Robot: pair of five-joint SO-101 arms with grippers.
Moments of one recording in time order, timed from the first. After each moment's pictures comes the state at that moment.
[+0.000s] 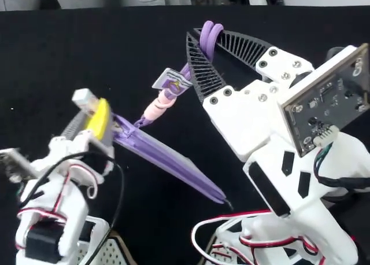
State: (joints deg) left arm 5.1 -97.4 59.0 51.6 30.0; right arm -29.2 -10.8 -78.1 99.5 17.1
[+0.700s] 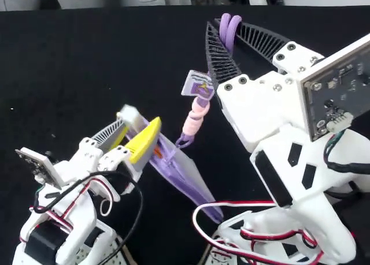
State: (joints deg) left arm 24.1 -97.6 61.3 51.9 22.3; right arm -23.2 -10.9 -78.1 99.5 14.5
